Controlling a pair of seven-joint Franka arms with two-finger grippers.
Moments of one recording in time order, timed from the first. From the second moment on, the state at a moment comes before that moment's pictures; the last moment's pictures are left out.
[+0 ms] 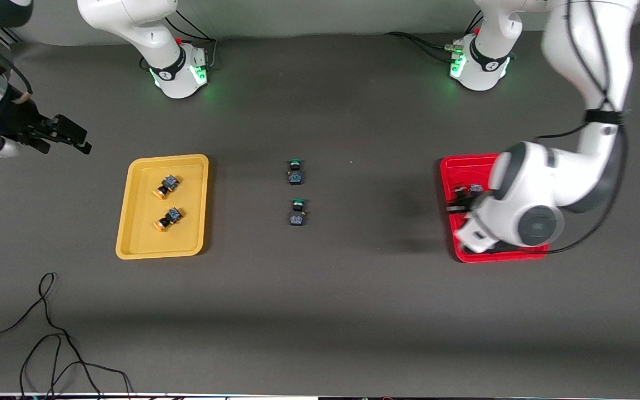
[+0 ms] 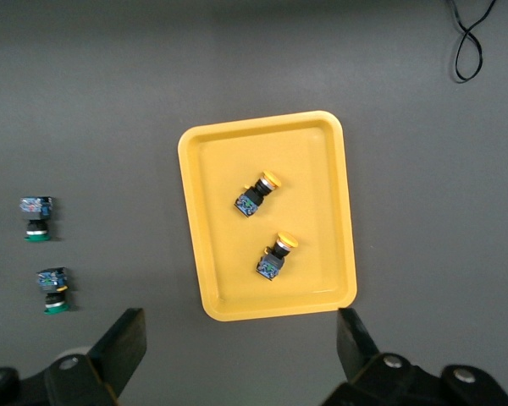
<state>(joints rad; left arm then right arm) -0.05 0.46 -0.15 -1.69 0.01 1.69 -0.22 0.24 -0.20 -0.20 -1.91 -0.01 1.72 0.13</state>
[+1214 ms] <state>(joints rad) 0.14 0.32 -0.16 -1.62 0.15 1.56 0.20 0.24 -0.17 -0.18 -1.87 -0.02 1.74 0.12</state>
